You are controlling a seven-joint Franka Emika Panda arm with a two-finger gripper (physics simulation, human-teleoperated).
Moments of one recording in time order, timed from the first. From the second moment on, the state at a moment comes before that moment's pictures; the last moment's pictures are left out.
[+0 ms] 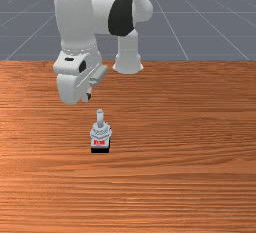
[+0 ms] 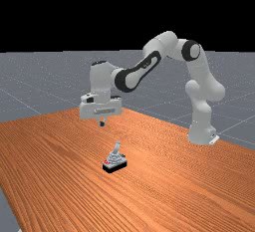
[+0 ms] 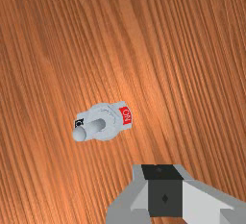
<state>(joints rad) -0.11 0.49 -0.09 -1.62 0.07 2.11 -0.73</state>
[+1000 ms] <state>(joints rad) -0.09 0.27 -0.04 -1.97 0.02 2.24 -0.92</state>
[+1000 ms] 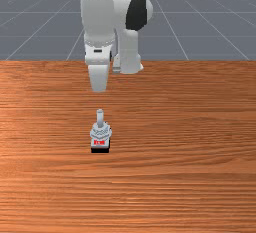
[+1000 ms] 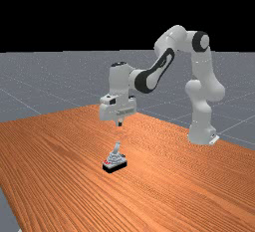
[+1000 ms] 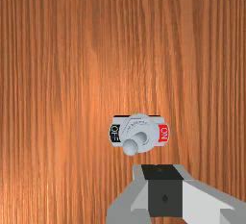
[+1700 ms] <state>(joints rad) -0.06 0.13 -0.05 -2.16 -0.02 2.26 -0.79</state>
